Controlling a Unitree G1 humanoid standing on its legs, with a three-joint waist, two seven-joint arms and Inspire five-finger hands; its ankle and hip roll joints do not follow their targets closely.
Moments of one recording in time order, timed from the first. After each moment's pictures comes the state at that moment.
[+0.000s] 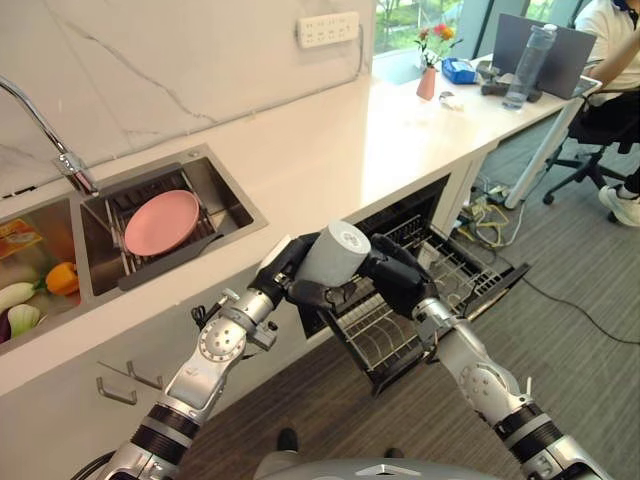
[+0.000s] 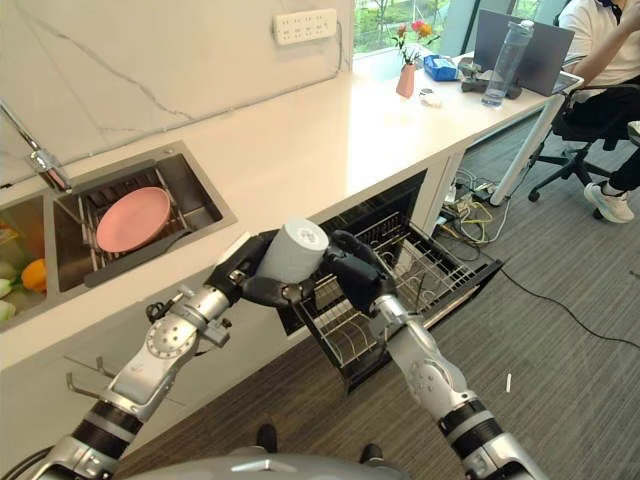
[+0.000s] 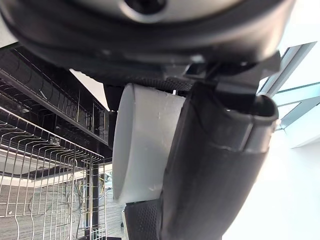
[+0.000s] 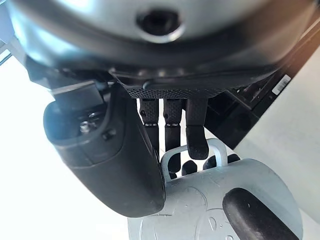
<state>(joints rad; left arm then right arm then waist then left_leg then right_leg) -0.07 0.47 -0.33 -0.02 -0.20 -0.11 -0.12 -0.13 -0.40 0.44 0.11 1.22 -0.06 0.10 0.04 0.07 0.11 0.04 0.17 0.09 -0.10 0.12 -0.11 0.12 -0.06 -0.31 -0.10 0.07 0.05</state>
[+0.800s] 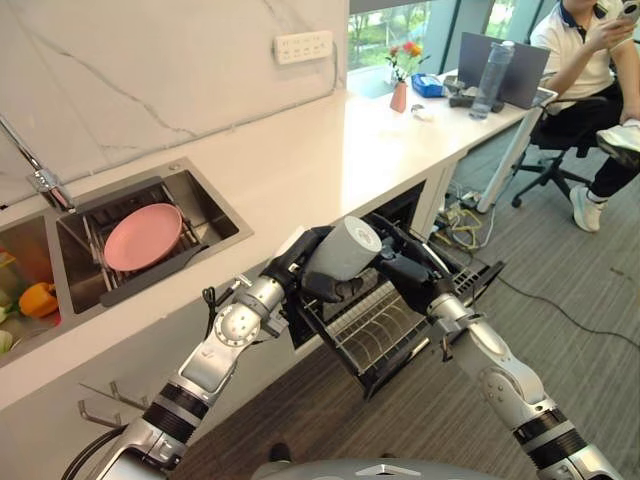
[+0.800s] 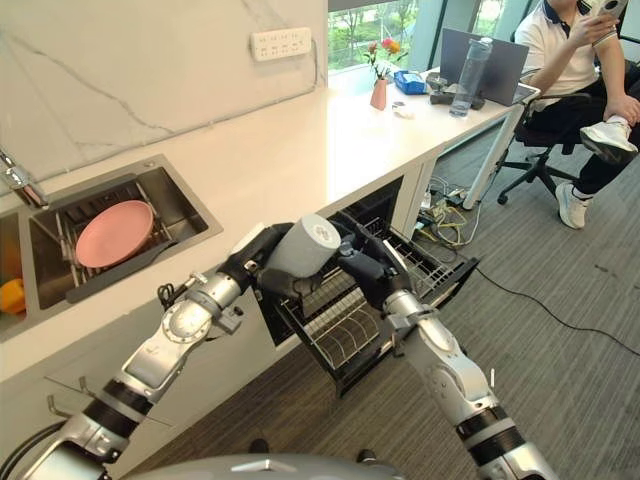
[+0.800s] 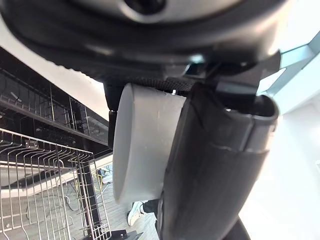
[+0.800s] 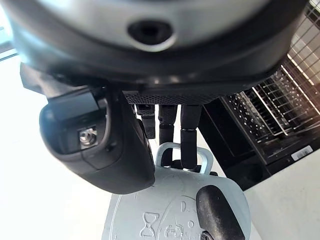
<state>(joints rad) -0.22 0.47 -0.42 0.02 -0.05 -0.04 -0.06 -0.08 -0.48 0.34 -0.01 0.90 -0.01 0.08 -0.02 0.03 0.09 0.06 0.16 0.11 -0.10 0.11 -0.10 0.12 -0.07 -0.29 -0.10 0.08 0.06</state>
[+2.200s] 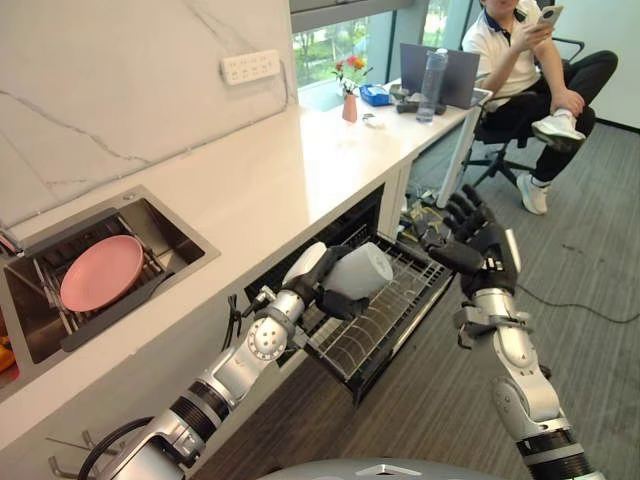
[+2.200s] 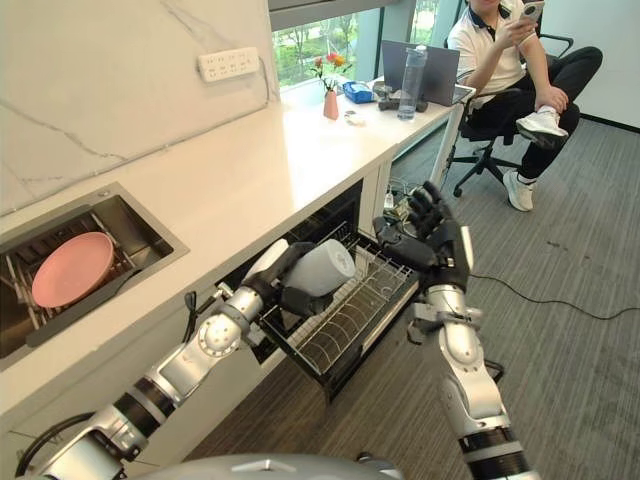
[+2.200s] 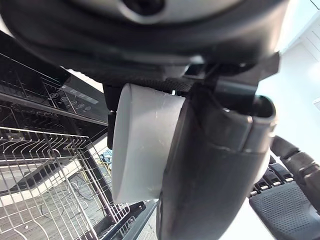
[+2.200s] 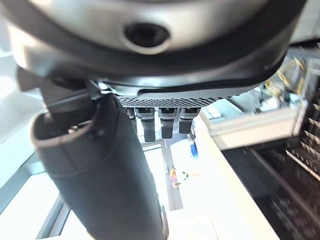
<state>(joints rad) -0.24 0.41 -0.58 0.19 0.13 -0.07 0.11 0.02 -0.37 0.17 -0.09 0.69 -0.18 -0.20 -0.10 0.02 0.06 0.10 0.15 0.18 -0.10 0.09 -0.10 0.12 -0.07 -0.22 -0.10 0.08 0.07</state>
